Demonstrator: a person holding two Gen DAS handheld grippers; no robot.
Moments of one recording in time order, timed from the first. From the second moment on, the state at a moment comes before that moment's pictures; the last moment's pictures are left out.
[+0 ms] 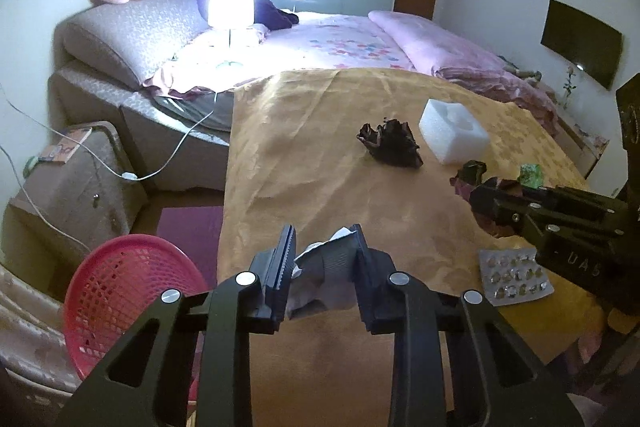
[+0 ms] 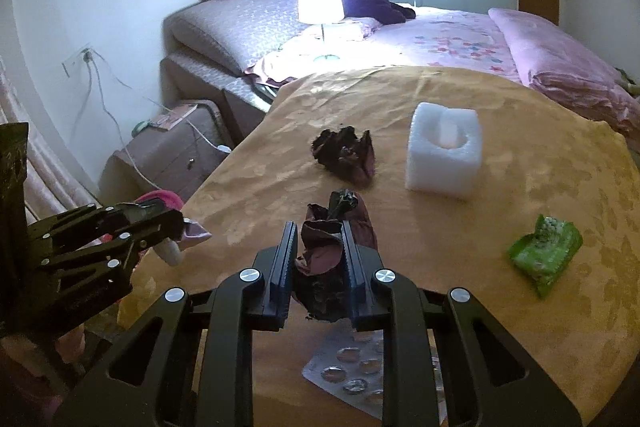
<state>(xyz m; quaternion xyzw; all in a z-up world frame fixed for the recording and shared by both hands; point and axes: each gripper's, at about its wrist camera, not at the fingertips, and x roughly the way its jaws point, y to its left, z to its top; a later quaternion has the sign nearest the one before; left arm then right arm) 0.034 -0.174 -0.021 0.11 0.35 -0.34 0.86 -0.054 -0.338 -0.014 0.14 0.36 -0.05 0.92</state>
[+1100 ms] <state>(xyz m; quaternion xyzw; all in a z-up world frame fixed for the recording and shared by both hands) 0.083 -0.023 -0.021 0.04 0.38 -0.18 0.91 0.014 -0.228 -0.009 0.10 0.39 0.10 0.91</state>
